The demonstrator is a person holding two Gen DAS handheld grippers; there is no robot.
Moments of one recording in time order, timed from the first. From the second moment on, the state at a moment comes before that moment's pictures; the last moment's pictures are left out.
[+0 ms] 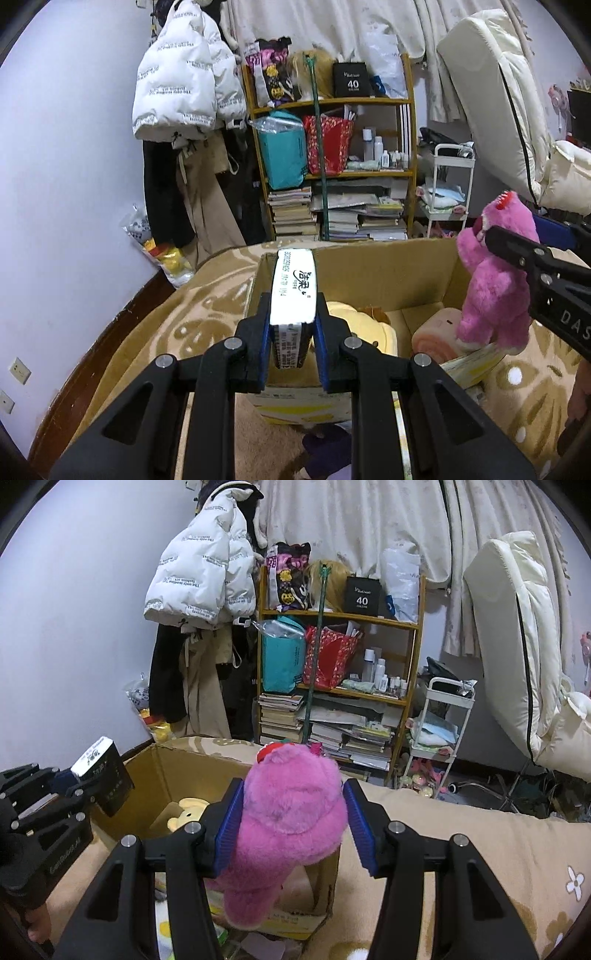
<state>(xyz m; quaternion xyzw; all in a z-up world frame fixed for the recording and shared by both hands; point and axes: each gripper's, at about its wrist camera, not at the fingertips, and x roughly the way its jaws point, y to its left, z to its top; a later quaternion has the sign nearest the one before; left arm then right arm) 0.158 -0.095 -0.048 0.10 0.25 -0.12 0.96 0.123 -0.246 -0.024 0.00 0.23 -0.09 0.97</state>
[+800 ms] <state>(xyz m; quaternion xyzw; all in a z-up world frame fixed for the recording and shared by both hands) 0.152 -0.084 -0.045 0.08 0.29 -0.12 0.95 0.109 -0.253 -0.036 0.06 0.26 -0.04 0.96</state>
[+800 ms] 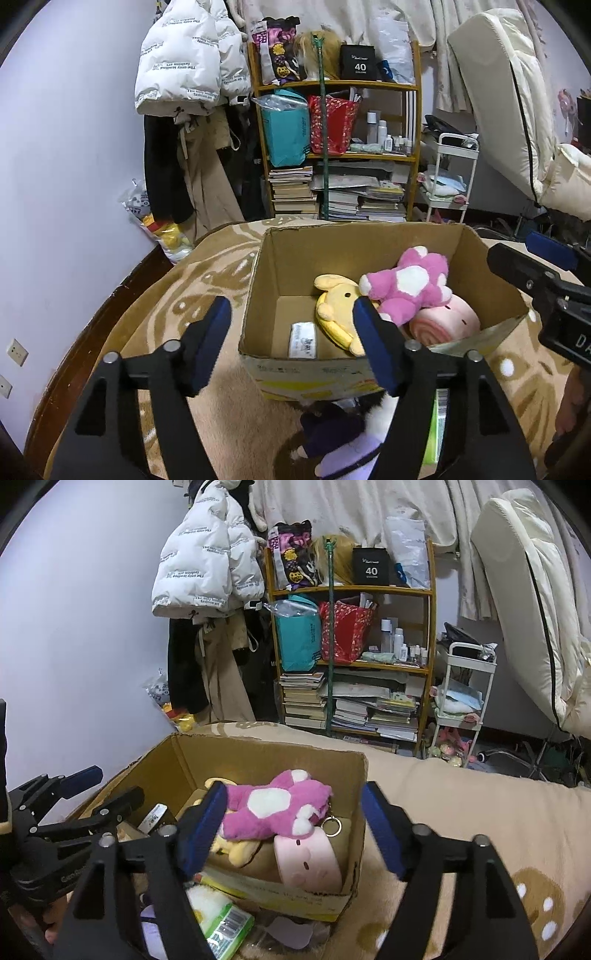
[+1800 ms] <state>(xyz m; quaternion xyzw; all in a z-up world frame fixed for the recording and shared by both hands) 0.062 -0.044 -0.028 0.11 0.32 -0.10 0.94 0.031 -0.233 -0.017 0.09 0.28 -0.02 0.96</state>
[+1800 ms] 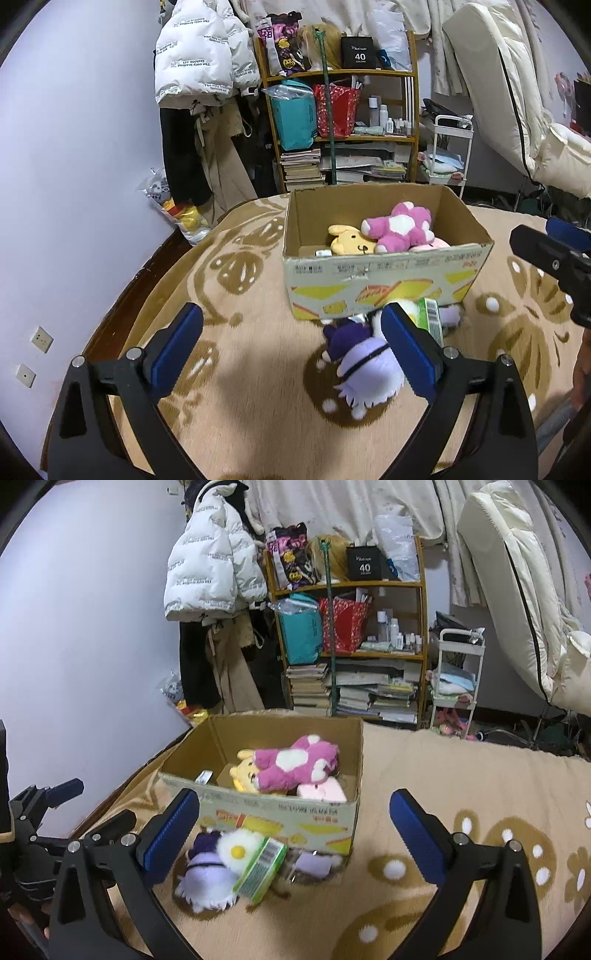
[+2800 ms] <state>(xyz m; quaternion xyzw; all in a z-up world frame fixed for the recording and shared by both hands) 0.102 -0.053 -0.079 0.09 0.41 -0.11 0.90 0.074 -0.237 -0.076 0.12 0.38 -0.02 0.92</state>
